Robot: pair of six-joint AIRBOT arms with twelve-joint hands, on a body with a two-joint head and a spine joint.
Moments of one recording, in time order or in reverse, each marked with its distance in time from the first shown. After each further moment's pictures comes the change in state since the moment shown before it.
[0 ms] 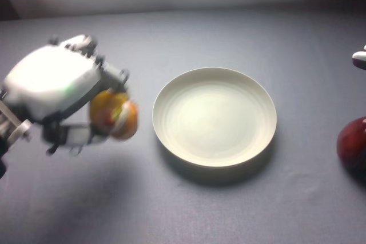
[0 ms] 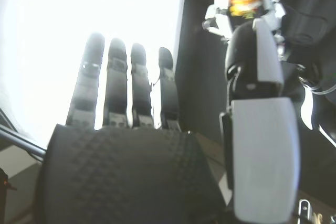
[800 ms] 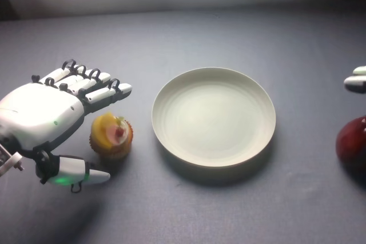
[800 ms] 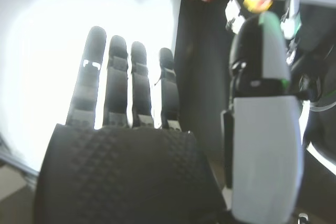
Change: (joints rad) left arm 0.108 -0.001 -0.036 -0.130 -0.020 0.087; right arm 0.052 0.010 0.044 -0.137 -0.206 0.013
